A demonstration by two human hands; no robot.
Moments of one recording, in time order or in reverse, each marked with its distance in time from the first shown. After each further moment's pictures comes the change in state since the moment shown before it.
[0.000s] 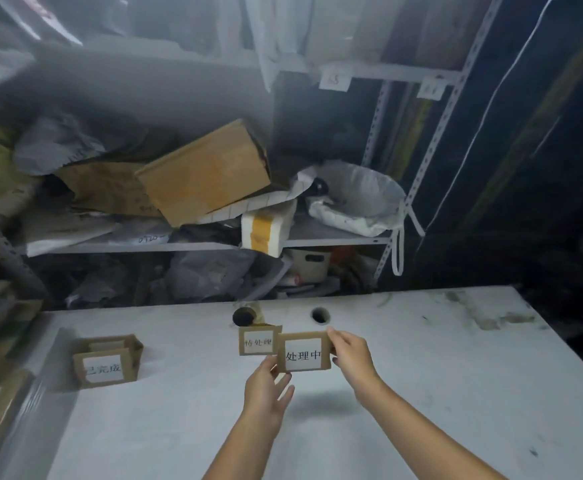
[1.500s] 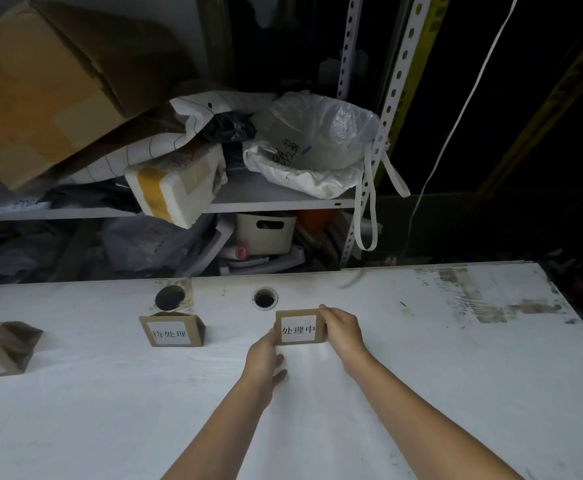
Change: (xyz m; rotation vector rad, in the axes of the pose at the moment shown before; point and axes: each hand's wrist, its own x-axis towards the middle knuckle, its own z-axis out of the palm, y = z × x) left_hand 0.120 -0.098 0.158 0.321 0.123 0.005; right_hand 0.180 0.085 -0.113 0.032 -0.099 0.139
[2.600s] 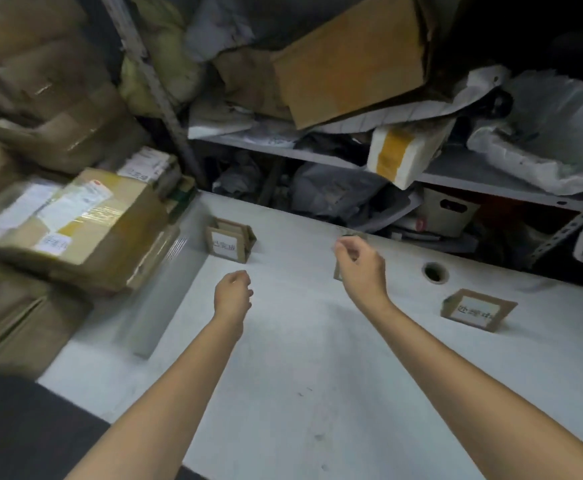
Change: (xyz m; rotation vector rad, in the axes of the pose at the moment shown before) left_hand -0.085 0.059 -0.349 -0.116 0.531 0.256; right_hand -0.169 -0.097 0.258 -0.208 -0.214 -0.536
